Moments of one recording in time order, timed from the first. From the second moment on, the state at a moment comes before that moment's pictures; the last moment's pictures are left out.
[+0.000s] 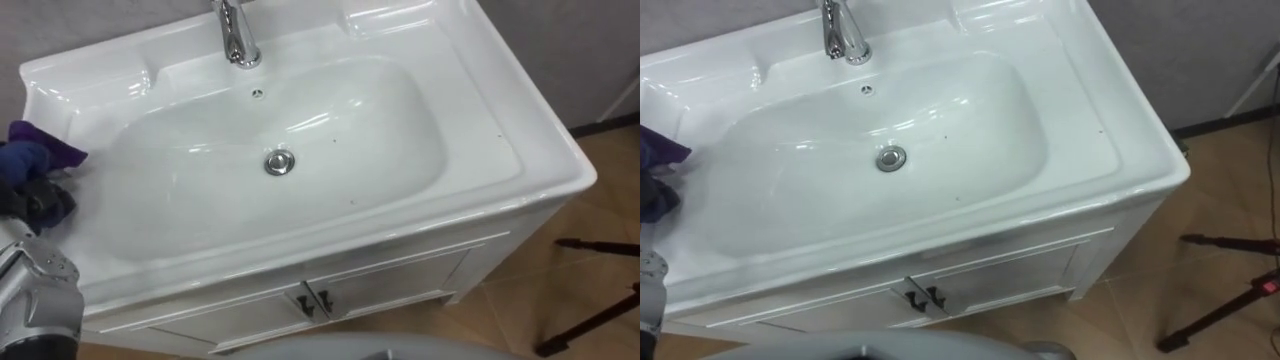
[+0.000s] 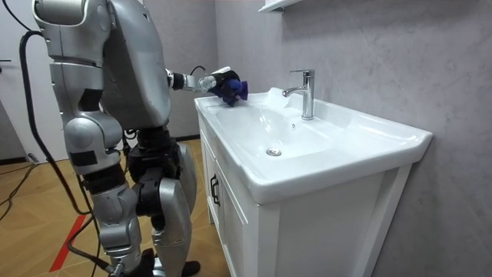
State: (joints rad) left arm 0.13 0.37 0.30 0.36 0.70 0.22 0.52; right arm 0.16 -0.32 -0.10 1.27 -0.11 0.18 0.00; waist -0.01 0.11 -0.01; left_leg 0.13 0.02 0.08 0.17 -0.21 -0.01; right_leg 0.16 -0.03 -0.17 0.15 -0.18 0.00
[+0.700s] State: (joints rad) left arm 0.13 0.37 0.30 0.35 0.69 0.22 0.49; right arm 0.18 -0.32 -0.10 1.28 -0.08 0.18 0.01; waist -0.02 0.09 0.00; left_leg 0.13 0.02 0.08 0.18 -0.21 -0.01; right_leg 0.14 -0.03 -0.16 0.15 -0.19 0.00
